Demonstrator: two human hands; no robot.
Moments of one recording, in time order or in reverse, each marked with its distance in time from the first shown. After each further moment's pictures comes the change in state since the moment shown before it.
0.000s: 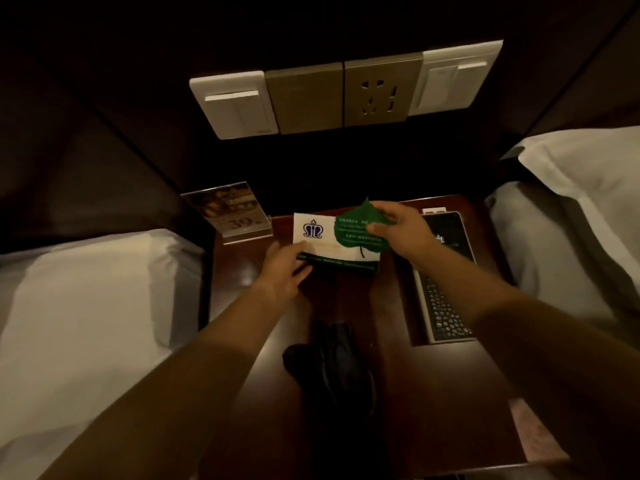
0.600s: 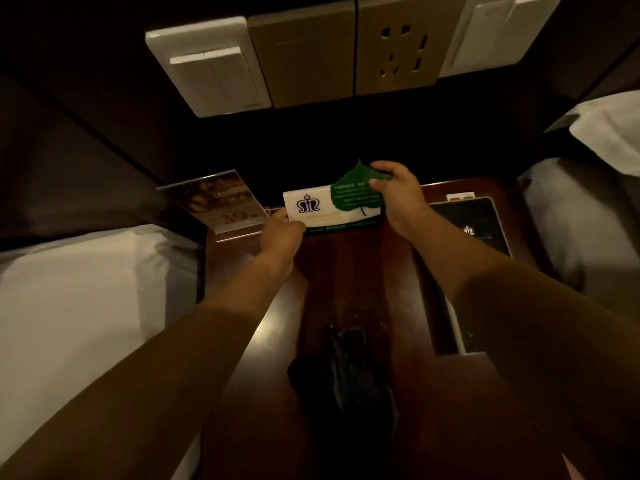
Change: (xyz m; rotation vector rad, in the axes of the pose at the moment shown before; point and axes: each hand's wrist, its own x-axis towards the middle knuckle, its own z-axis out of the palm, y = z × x) left_hand 0.064 0.014 0.008 0.438 0.129 0.290; right_hand 0.089 0.032 0.030 0.287 0.132 0.091
